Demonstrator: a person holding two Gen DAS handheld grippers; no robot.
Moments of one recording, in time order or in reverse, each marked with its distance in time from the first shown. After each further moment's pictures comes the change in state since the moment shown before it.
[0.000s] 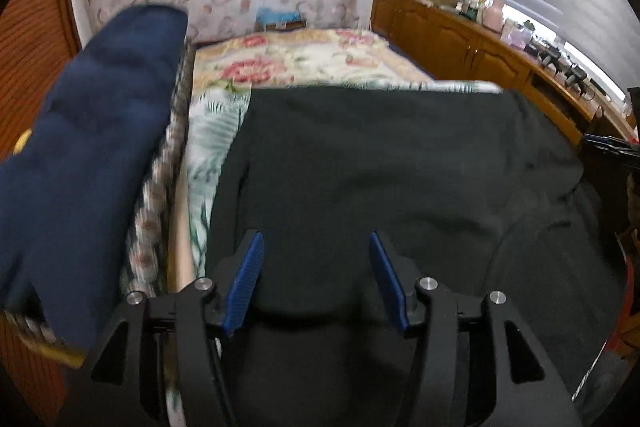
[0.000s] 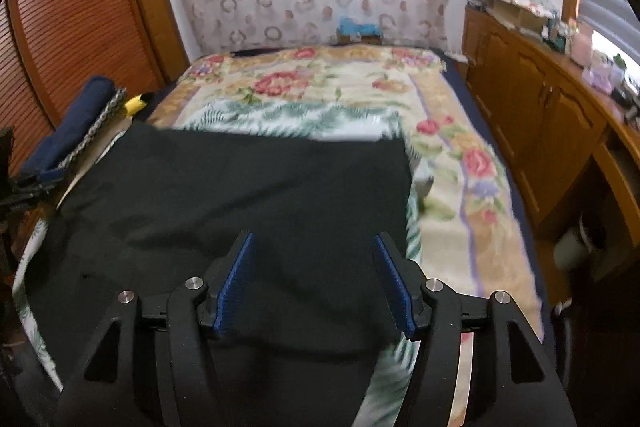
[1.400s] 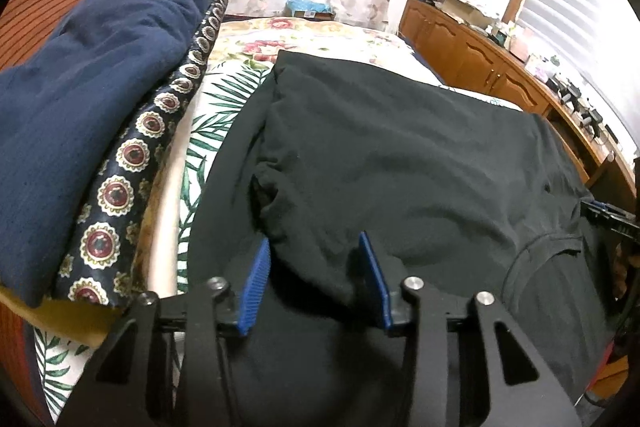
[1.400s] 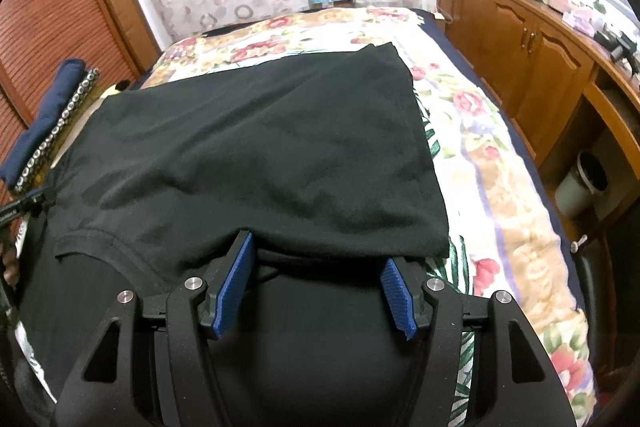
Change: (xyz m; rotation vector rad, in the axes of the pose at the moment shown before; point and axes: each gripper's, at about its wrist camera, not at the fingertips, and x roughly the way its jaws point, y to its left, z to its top) left arm 0.021 0.014 -0.019 -0.171 -0.006 -0.001; right arm 0.036 0.005 -0.040 0.106 0.055 -0.052
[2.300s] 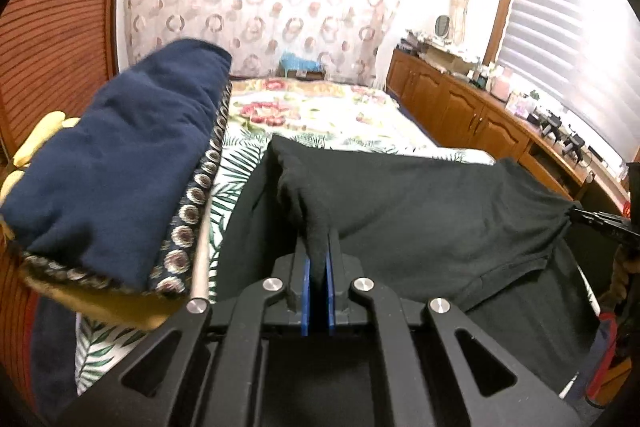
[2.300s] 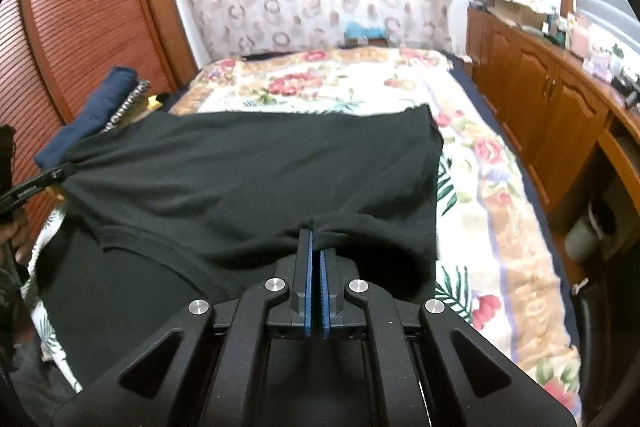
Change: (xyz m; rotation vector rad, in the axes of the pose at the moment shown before) left arm -0.080 -0.010 0.002 0.018 -0.226 -0.025; right arm -0.067 0.026 0.002 -0.100 -0.140 0.089
